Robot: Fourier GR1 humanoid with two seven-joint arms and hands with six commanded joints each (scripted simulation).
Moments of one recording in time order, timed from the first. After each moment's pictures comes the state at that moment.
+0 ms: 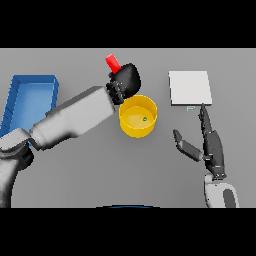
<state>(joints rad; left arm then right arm) -1.24 0.24 -1.11 -0.76 -1.11 -0.31 0.01 0.11 -0.04 0.09 -1.68 0.22 -0.08 -0.08</state>
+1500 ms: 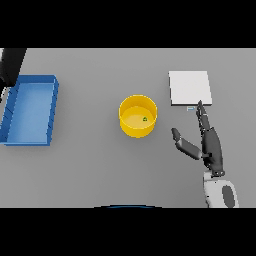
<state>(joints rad) -1.54 0.51 -0.65 -0.27 -0.55 -0.09 0.06 0.08 -0.05 0.09 -1.65 0.20 -0.06 -0.13</state>
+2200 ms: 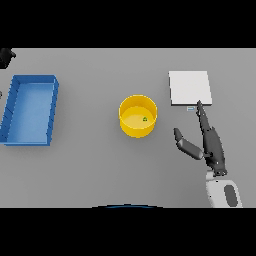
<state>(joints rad) -0.84 0.76 -0.46 -0.88 -0.05 0.32 0.46 0.07 -0.09 0.10 -1.64 0.23 -0.04 -0.13</state>
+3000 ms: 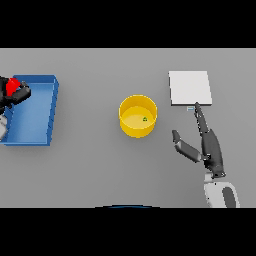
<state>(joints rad) -0.58 0.84 -0.59 -1.15 0.09 0.39 0.60 0.09 -0.08 0.12 -1.66 0.24 -0.05 -0.14</state>
